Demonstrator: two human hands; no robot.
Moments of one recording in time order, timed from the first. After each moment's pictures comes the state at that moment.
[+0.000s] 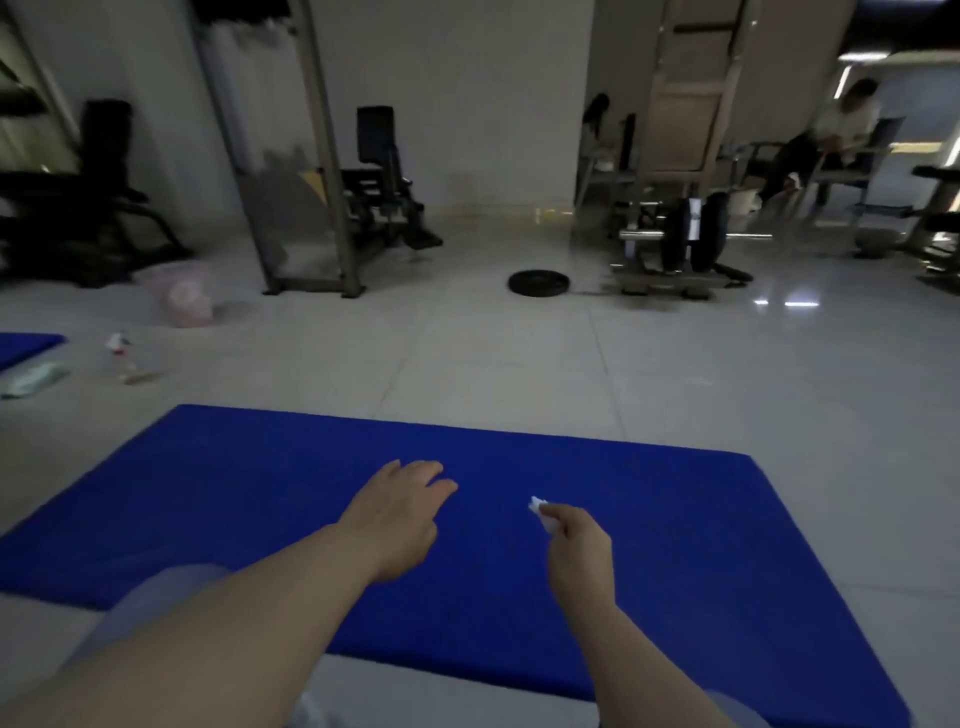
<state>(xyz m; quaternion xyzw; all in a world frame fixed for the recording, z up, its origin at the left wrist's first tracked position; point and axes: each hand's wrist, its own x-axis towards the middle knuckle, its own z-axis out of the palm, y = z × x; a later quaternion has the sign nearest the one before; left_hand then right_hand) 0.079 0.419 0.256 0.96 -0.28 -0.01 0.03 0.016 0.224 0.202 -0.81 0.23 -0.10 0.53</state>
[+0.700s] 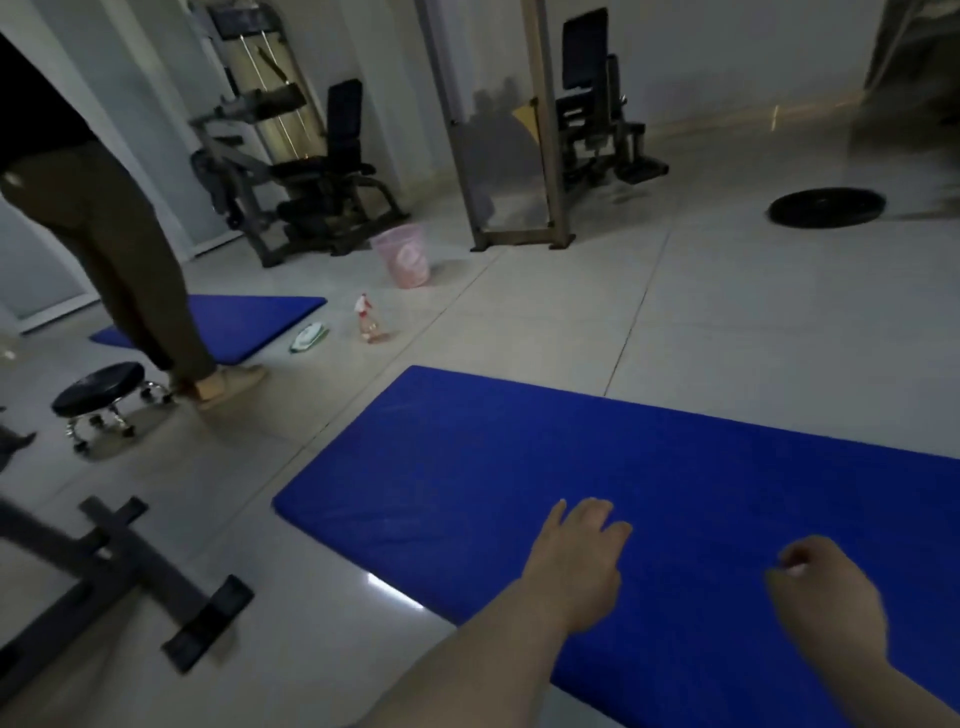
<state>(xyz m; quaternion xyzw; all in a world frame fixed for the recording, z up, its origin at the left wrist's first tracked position) 0.224 0.582 0.152 0.98 -0.20 -0.06 0.04 0.210 0.372 0.144 -0.87 0.26 0.02 0.42</state>
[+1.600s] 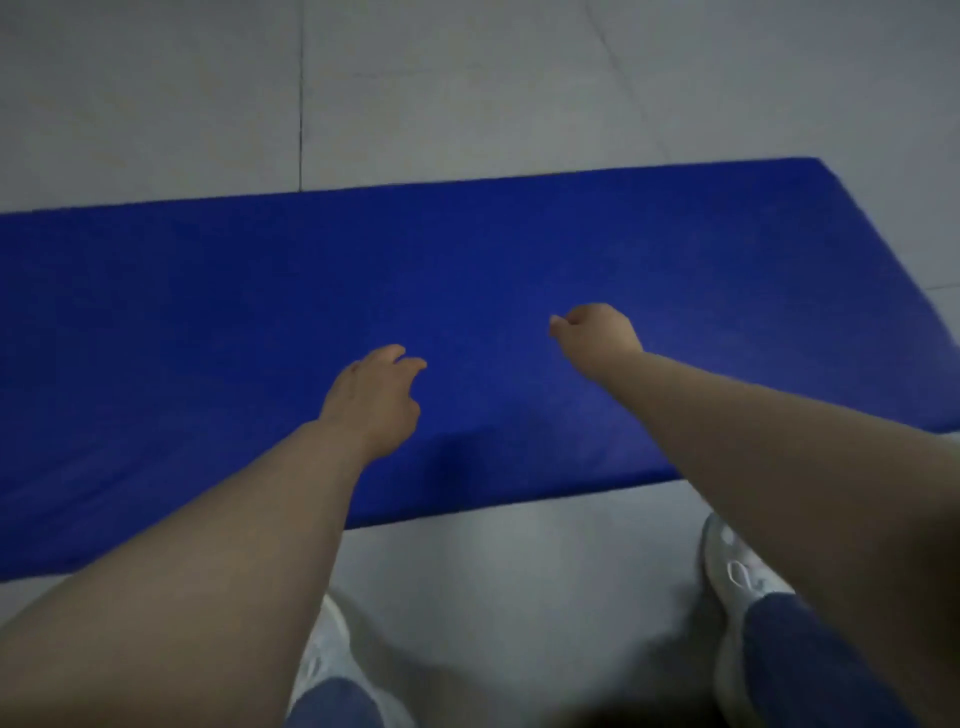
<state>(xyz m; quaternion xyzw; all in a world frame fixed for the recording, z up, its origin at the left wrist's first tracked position) 0.308 0.575 0.009 0.94 -0.28 -0.19 0.07 0.235 0.354 0.052 -0.87 0.35 0.12 0.32</state>
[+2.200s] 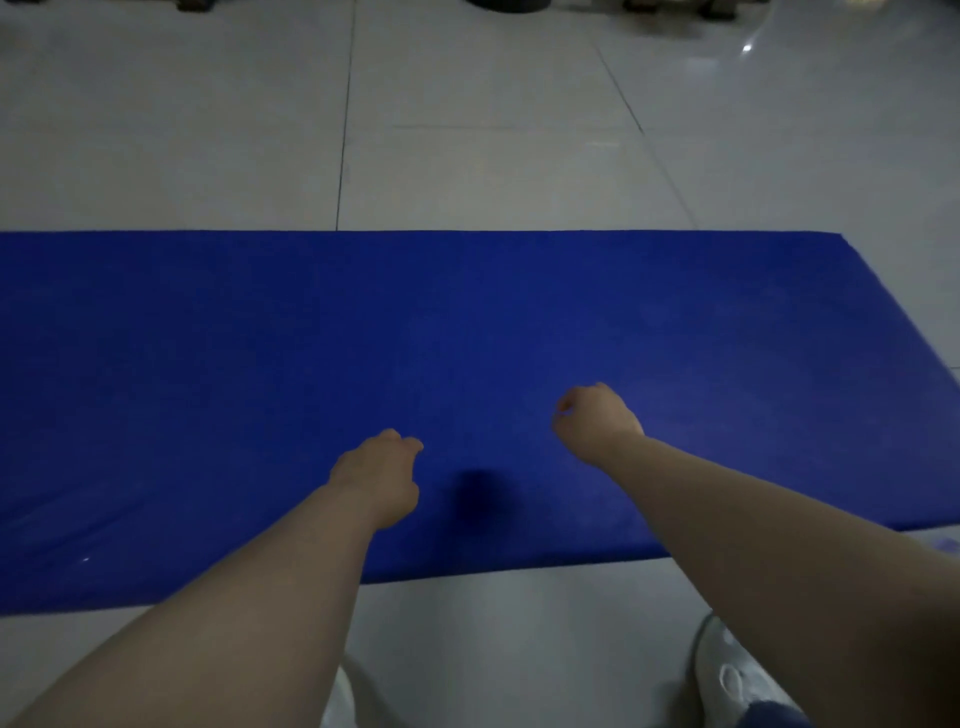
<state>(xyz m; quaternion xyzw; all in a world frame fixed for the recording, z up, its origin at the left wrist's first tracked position) 0.322 0.609 -0.020 0.92 -0.24 -0.32 0.03 0.259 0.377 0.014 -0.91 0.31 0.18 0.21</state>
